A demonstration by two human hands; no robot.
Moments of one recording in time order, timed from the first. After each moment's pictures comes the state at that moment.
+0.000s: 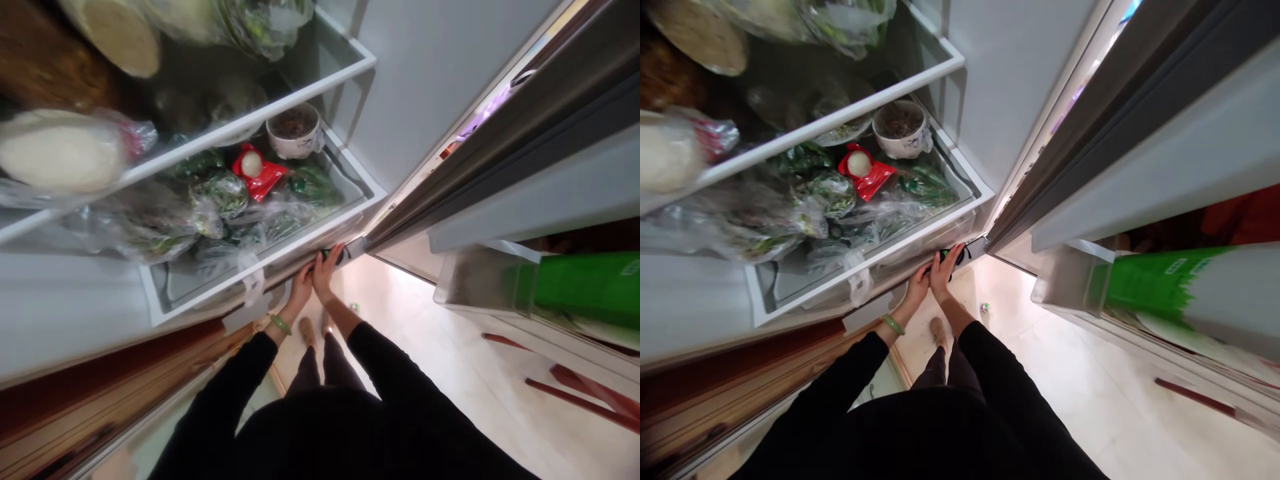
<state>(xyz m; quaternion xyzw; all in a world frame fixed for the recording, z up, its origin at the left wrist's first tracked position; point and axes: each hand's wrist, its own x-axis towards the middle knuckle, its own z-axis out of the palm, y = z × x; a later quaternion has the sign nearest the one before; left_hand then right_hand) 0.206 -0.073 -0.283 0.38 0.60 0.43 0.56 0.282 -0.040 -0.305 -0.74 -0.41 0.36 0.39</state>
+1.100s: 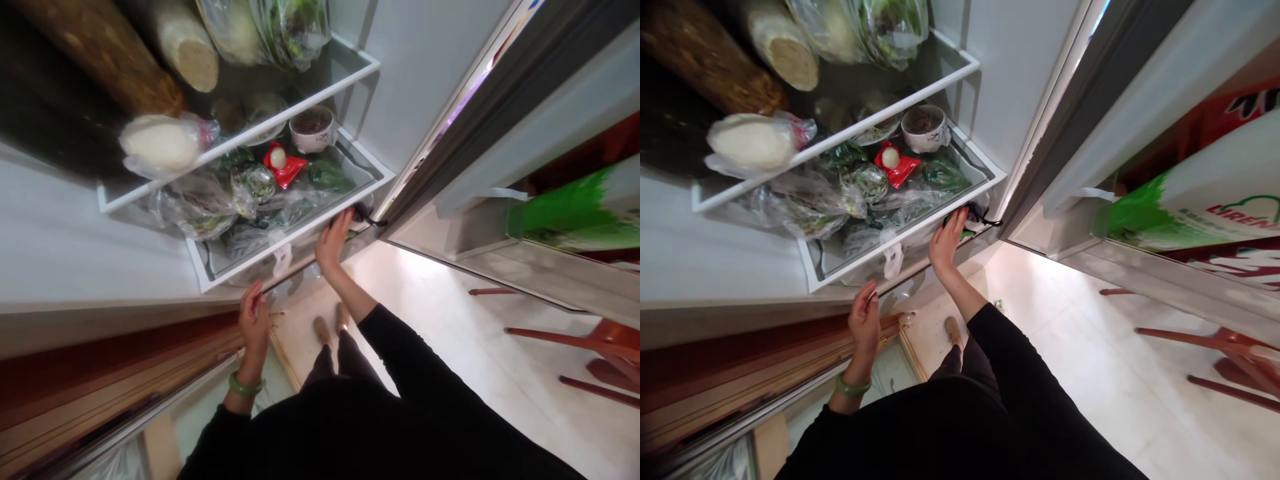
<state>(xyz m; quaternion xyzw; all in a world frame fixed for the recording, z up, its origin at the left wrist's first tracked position) 0.059 -0.203 -0.162 0.42 0.68 0.52 0.30 0.240 -0.015 -0.207 -0.70 -0.53 0.16 0.45</state>
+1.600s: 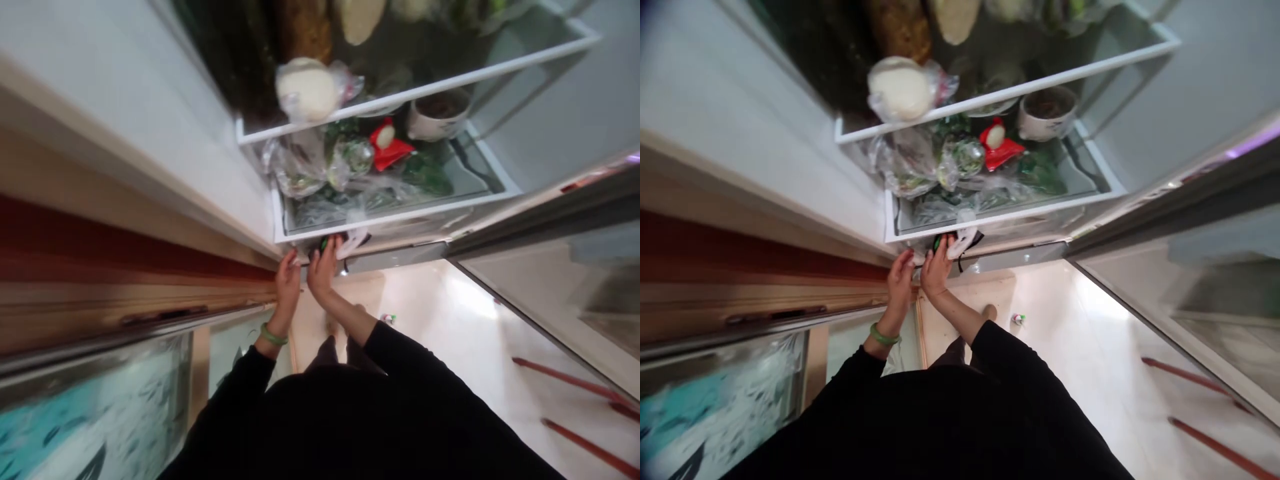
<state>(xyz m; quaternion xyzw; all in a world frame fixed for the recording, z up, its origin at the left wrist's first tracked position) 0.034 -0.216 -0.164 0.26 0.72 0.57 0.31 0.105 -0.157 -0.182 -0.59 -0.61 0.39 0.36</state>
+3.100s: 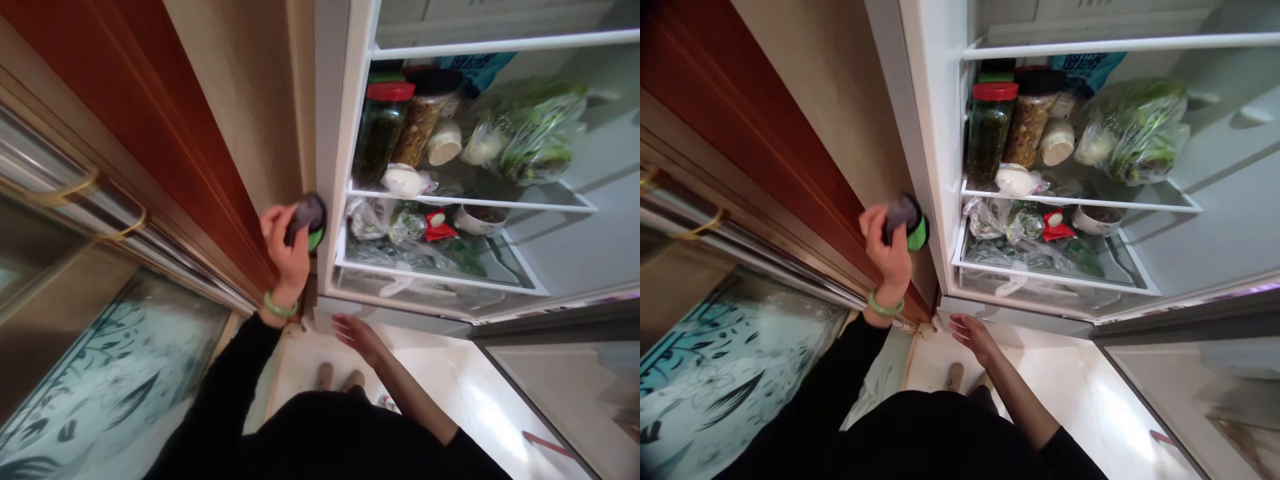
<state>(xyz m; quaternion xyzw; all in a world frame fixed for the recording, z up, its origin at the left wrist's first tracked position) -0.052 -0.203 0.037 0.37 0.64 0.65 -0.17 0.180 -0.205 -0.137 -0.43 -0.28 0.86 0.07</state>
